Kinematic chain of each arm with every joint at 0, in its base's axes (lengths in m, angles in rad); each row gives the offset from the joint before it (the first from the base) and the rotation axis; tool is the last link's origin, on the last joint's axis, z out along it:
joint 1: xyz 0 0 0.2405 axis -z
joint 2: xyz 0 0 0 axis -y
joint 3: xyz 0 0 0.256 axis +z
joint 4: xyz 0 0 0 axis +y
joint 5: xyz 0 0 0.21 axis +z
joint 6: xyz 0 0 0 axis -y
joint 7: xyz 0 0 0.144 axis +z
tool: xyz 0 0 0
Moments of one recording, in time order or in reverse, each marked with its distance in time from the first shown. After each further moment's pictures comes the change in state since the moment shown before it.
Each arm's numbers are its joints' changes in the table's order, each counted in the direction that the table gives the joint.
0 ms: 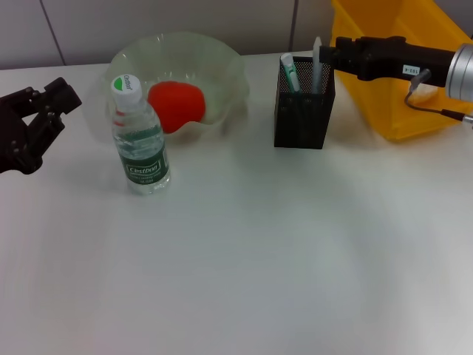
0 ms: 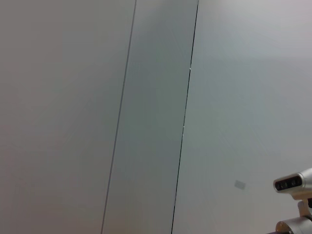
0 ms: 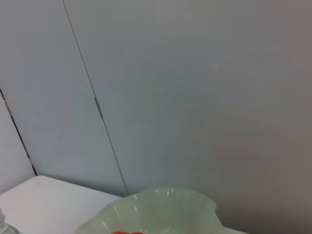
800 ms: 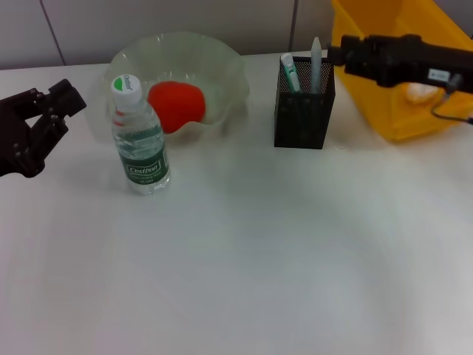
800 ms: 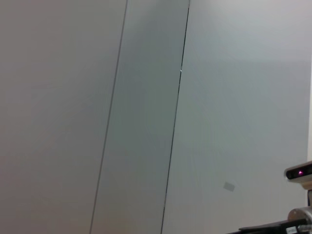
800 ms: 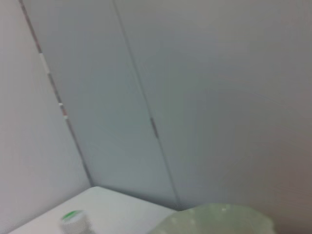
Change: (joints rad) left arm 0.004 -0.003 0.005 0.000 0.005 -0.027 -0.011; right arm 0.152 -0.068 -0.004 -0.342 -0.024 0.244 0.169
